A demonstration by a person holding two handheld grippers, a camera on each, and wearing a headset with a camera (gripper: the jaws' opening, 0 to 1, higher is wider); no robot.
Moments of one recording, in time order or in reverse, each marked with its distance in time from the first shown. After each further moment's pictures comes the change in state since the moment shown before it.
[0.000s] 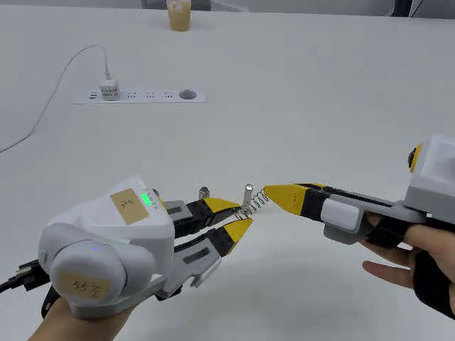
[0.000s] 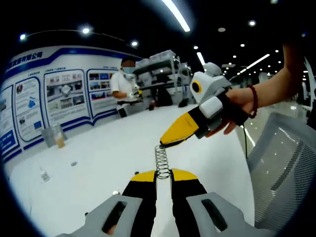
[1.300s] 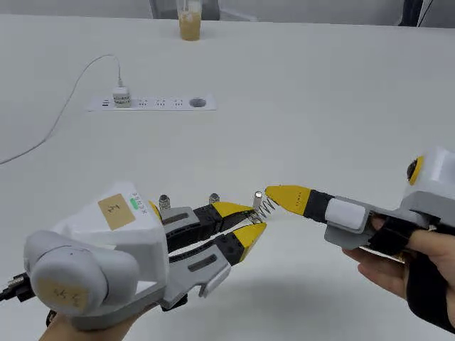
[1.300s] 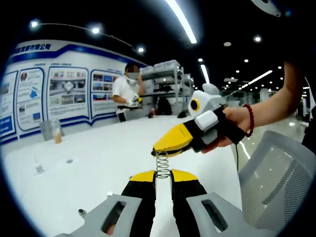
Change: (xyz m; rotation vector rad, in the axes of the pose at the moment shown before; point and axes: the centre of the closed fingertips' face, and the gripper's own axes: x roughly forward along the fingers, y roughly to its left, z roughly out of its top) left arm -0.007 -0.005 0.014 -0.103 -0.070 -0.015; right arm 0.008 0.030 0.001 0.132 -0.029 0.142
